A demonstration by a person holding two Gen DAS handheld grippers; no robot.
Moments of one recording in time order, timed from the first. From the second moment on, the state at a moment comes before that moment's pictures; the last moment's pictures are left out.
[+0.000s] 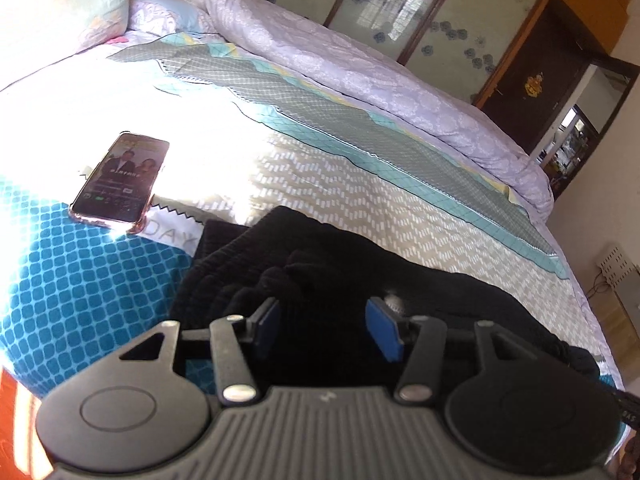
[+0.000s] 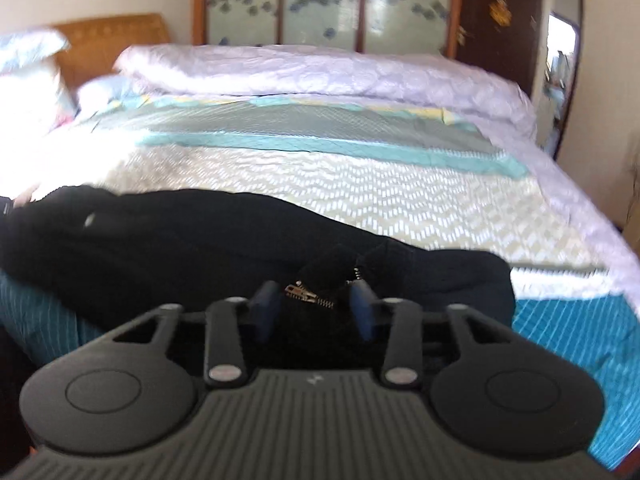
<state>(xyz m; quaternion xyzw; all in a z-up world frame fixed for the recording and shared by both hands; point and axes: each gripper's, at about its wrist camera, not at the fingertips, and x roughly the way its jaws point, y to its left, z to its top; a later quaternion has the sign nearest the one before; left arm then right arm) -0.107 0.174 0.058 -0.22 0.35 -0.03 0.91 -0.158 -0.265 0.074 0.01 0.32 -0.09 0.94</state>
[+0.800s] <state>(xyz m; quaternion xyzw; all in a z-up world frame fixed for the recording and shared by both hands) -0.083 0.222 -0.006 -0.40 0.38 -0.02 0.83 0.015 -0.108 0.020 0.24 0.39 0.12 0.88</state>
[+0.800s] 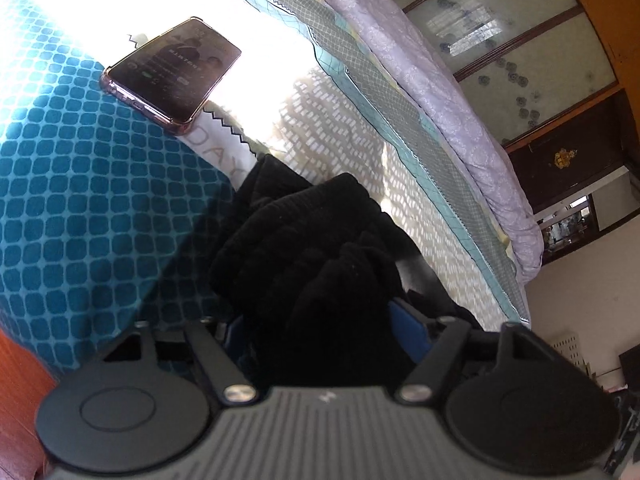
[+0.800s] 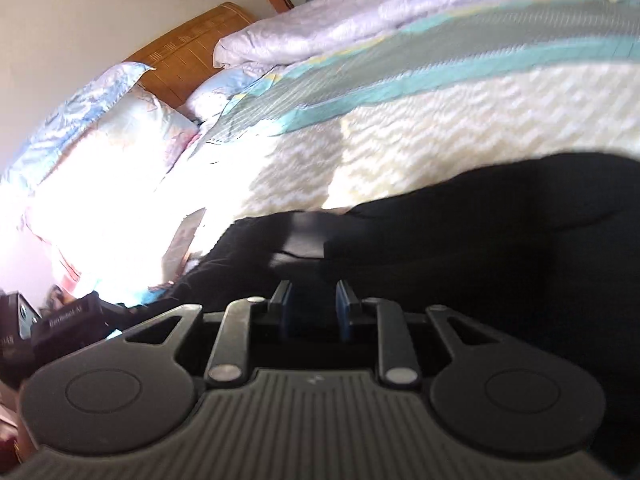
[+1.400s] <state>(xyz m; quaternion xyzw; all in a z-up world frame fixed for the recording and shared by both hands) -0.074 0.179 0.013 -0.26 0.41 0.04 0.87 -0.017 -0.111 -0.014 0.31 0.40 0.08 0.86</state>
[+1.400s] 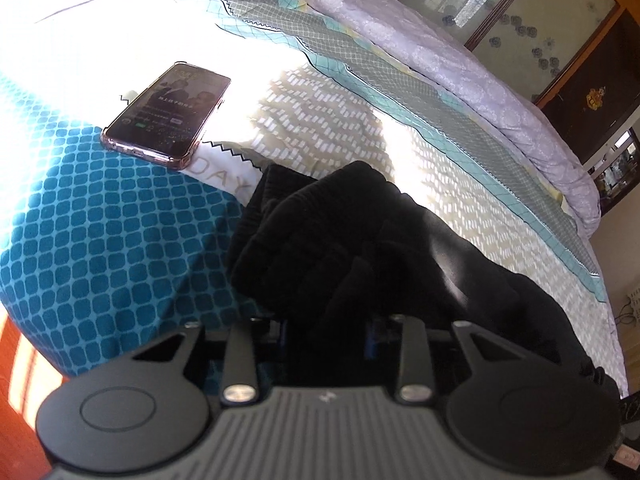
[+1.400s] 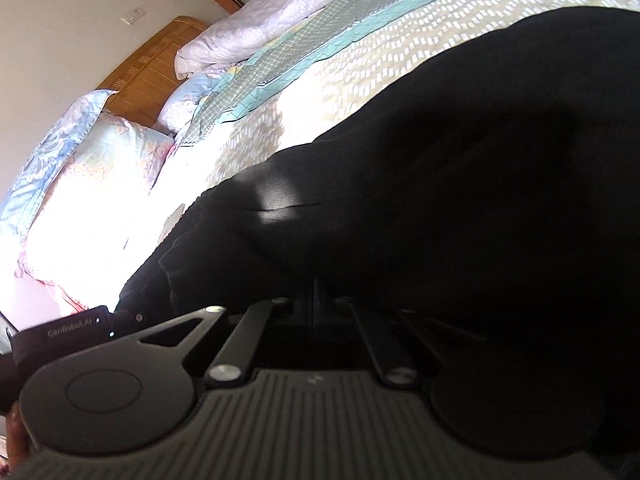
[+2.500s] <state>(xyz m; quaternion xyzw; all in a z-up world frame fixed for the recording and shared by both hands) -0.094 0.012 0.064 0.06 0.26 -0.14 0.95 -0.072 -0.176 0.037 0.36 0.28 0.00 0.89</state>
